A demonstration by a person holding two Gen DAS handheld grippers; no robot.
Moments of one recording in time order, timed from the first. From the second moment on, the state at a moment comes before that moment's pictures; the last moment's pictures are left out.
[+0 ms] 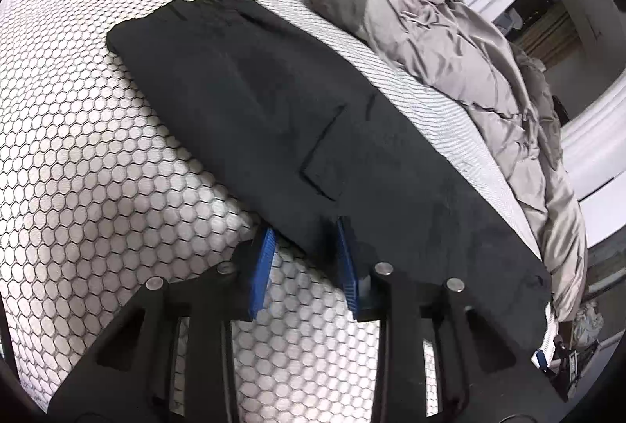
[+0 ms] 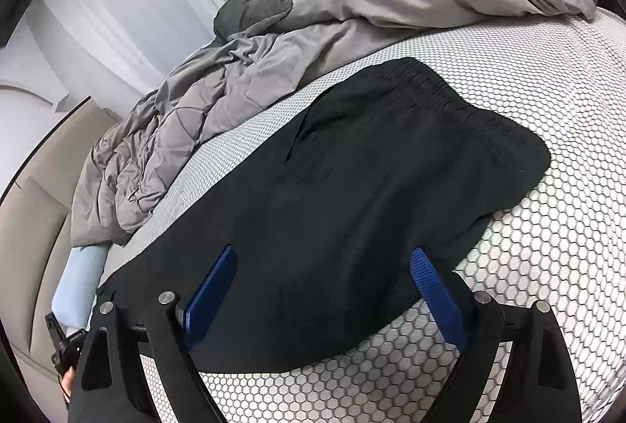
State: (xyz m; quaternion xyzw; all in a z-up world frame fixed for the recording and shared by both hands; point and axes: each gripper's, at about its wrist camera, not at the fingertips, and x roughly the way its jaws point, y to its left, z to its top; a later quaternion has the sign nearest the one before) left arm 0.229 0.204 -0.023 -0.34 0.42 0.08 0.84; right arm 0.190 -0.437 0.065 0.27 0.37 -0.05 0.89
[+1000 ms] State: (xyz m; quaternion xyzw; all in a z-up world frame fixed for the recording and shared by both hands) left arm 0.224 0.243 -0.043 -0.43 0.40 0.06 0.80; right arm 0.176 -0.460 0.065 0.29 0.37 -0.06 0.88
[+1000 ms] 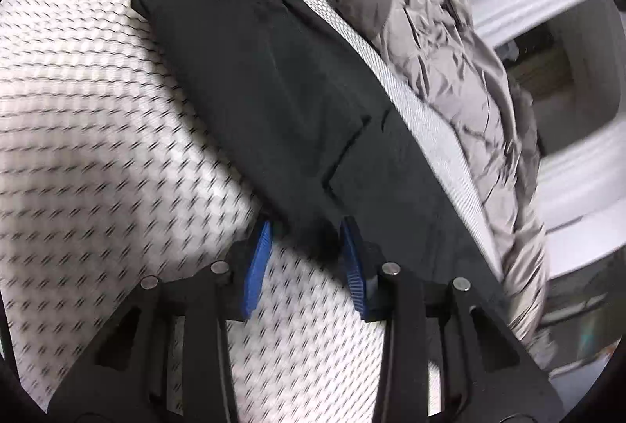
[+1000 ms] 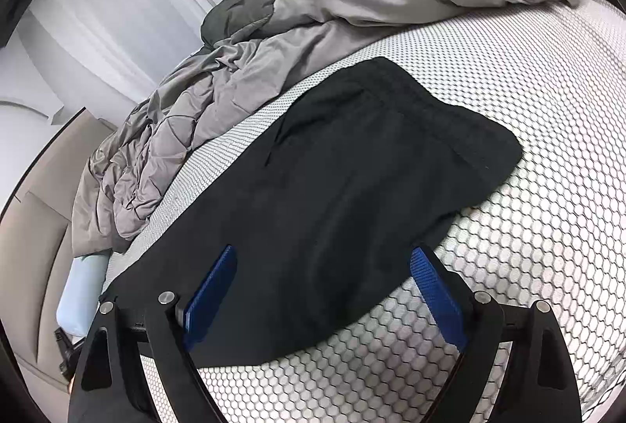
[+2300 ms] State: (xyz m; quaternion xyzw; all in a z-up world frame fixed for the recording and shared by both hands) left arm 0.105 0.276 -0.008 -0.35 0.38 0.11 0.85; right arm 0.094 -0.493 0.019 0.42 0.38 0.01 0.82
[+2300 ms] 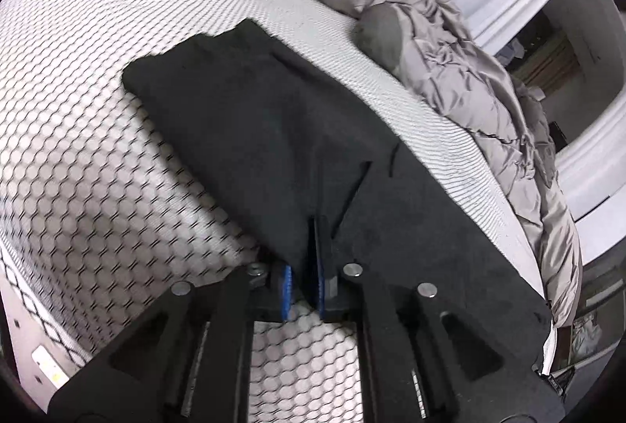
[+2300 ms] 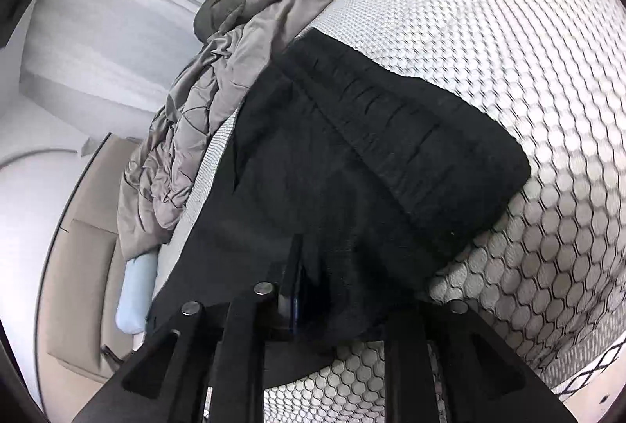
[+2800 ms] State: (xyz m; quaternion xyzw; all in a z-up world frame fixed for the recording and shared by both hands) left arm 0.060 0.245 0.036 -0.29 0.36 0.09 0.88; right arm 0.048 -0.538 0.026 0.48 0.30 -0.05 0.82
